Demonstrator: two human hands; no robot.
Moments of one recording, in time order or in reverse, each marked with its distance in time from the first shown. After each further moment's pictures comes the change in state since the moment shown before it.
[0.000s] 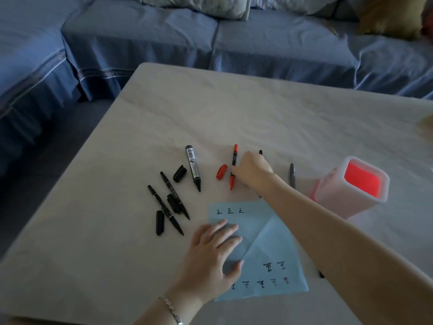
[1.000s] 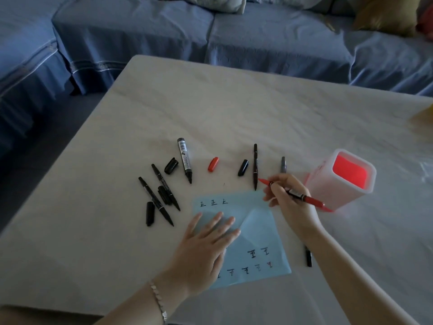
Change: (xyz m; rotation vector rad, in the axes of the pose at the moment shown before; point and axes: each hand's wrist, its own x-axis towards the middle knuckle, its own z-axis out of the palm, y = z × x) left_hand -0.004 0.003 -0.008 0.222 -0.134 0.090; right_hand -0.105 0.086 -0.007 0.929 0.205 -0.178
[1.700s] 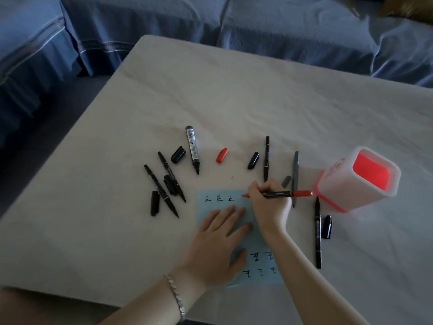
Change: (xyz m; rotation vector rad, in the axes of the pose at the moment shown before) left_hand 0.015 0.018 0.004 -0.160 0.009 -0.088; right_hand 0.007 0.036 0.067 -0.053 0.360 -0.043
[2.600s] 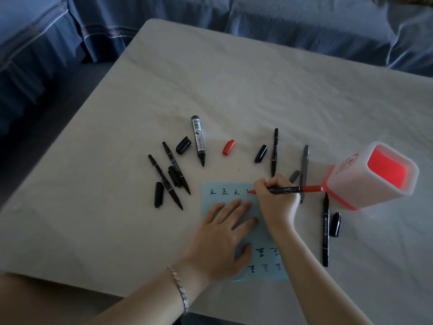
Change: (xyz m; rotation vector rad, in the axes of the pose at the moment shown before) left_hand 0.001 0.001 -0.003 -0.039 -0.010 -0.029; right_hand 0.001 0.002 0.001 -0.086 -0.014 -0.053
